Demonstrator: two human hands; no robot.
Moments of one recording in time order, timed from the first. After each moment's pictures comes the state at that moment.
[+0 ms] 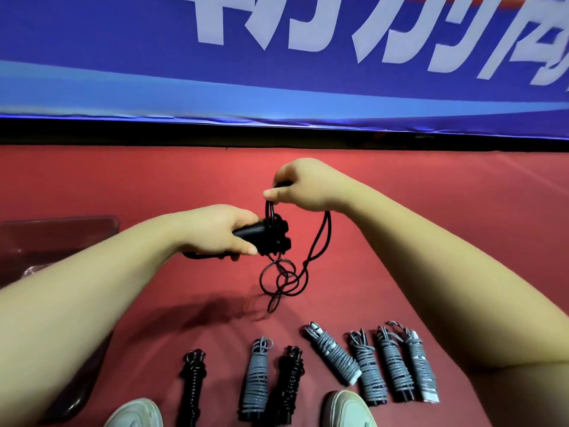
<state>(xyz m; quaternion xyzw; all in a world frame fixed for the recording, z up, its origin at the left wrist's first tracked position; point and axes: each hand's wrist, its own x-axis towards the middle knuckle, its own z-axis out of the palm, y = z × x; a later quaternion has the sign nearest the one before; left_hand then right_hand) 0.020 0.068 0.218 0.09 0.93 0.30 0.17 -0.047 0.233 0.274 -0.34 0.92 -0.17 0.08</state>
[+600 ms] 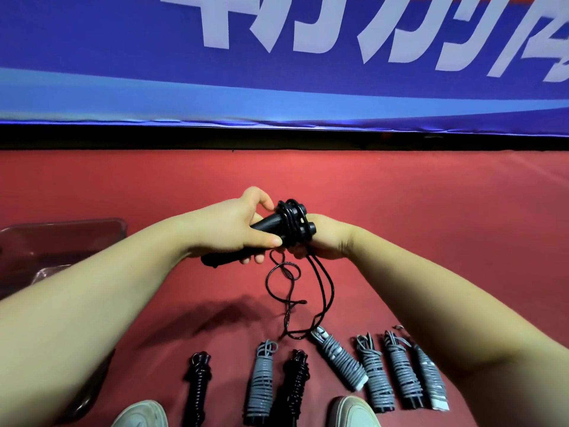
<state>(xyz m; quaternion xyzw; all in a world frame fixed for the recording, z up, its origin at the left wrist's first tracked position) 0.031 0.088 0.236 0.06 0.87 0.47 0.15 -0.064 0.255 0.183 -0.26 0.73 -0.50 0.39</state>
